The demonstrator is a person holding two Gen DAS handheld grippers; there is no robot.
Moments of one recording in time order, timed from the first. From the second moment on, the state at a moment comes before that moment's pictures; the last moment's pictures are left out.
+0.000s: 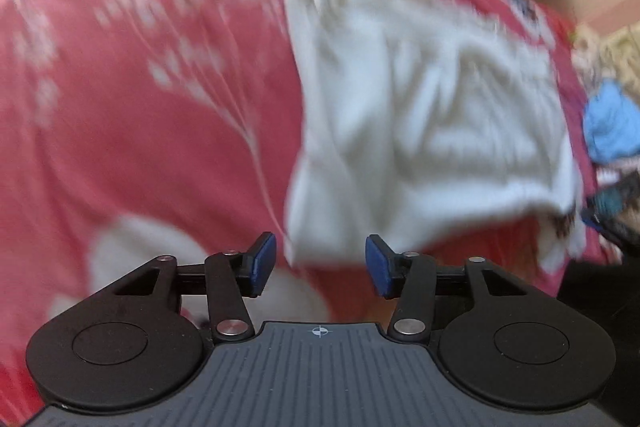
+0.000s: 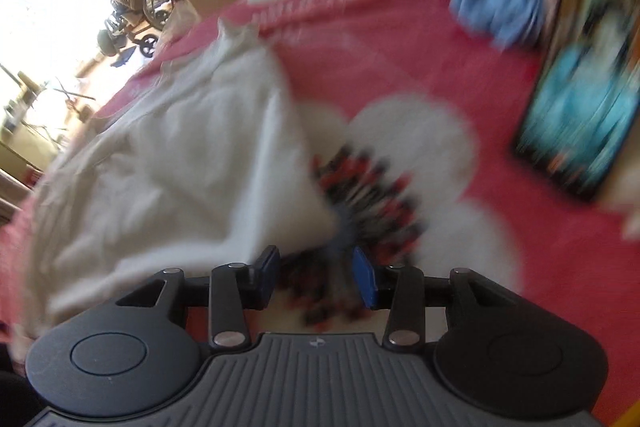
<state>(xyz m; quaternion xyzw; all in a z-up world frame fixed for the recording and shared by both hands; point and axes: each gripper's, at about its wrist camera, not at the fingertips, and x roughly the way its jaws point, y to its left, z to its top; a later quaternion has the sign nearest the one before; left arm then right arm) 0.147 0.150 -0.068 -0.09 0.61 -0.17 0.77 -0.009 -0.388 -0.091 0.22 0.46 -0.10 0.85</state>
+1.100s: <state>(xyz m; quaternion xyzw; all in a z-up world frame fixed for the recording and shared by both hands) 0.279 0.071 -0.113 0.02 0.47 -0.19 0.86 0.214 -0.379 -0.097 0.11 0.38 0.04 0.92</state>
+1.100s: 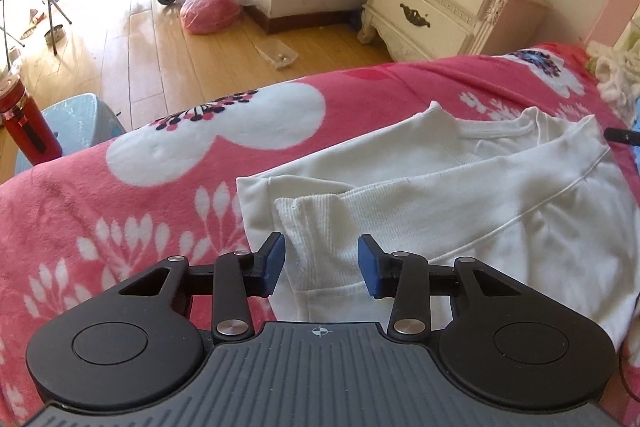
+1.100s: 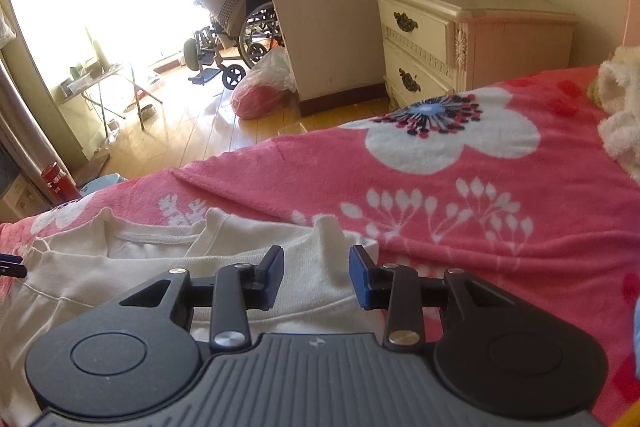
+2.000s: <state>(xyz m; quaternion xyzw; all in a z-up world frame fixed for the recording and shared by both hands) 0.279 0.073 -0.118 -0.01 0.47 -0.18 0.86 0.239 -0.394 -0.121 0.13 0.35 0.04 0.92</state>
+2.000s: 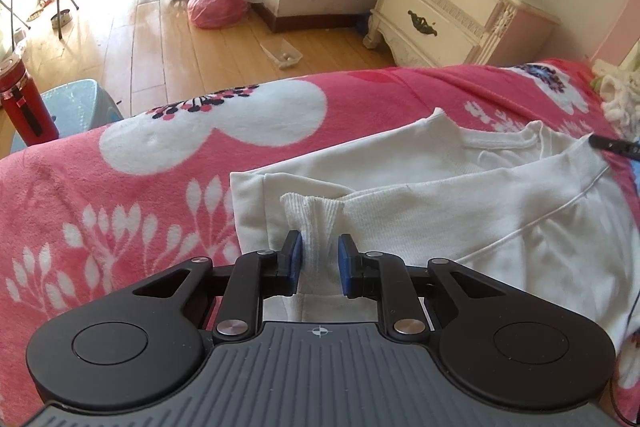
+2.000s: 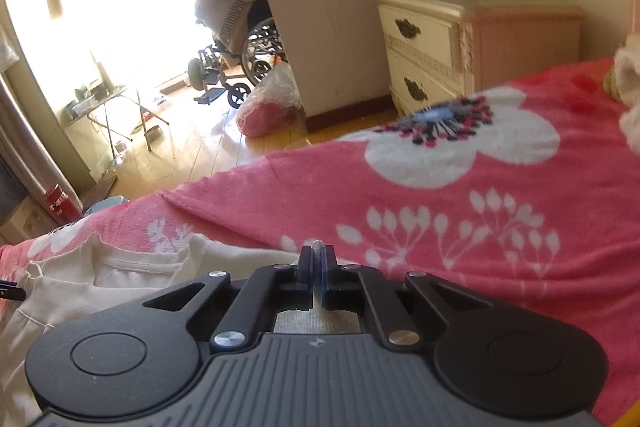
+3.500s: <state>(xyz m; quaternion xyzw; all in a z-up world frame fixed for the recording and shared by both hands) 0.284 0.072 -0.081 0.01 0.39 -0.15 0.91 0.232 -0.394 -0.085 0.12 0.30 0.03 0.95</state>
